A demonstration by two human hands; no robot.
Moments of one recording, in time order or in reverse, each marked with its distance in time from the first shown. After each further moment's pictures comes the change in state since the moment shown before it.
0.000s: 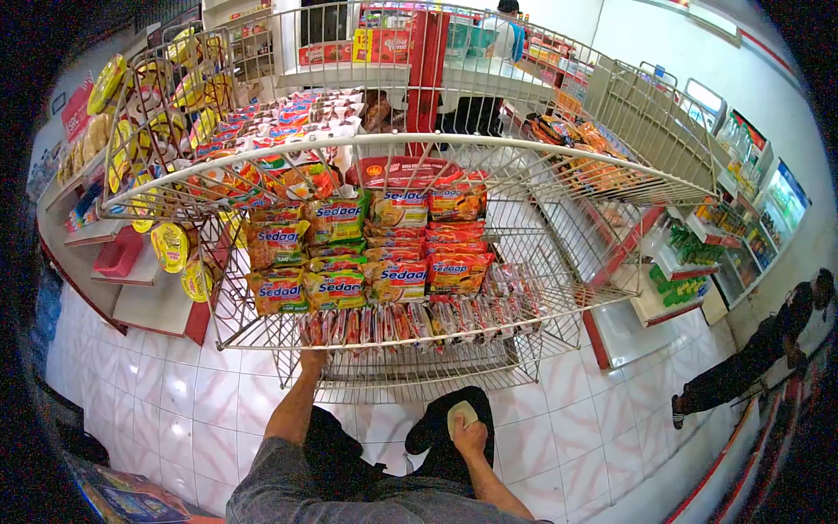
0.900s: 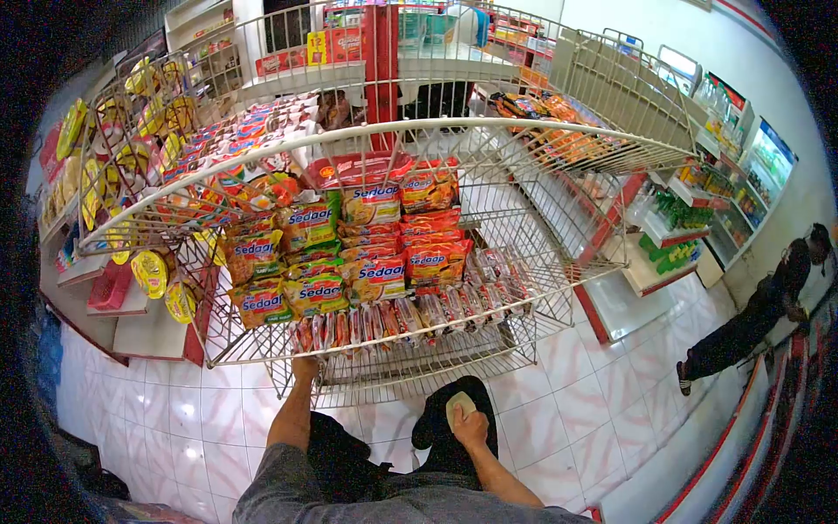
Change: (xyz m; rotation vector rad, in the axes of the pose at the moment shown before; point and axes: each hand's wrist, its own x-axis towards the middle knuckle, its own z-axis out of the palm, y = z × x) left_hand -0.006 -0.037 0.009 -0.101 -0.128 -0.159; right_hand 0.001 -0.006 -0.006 -0.120 -0.050 0.105
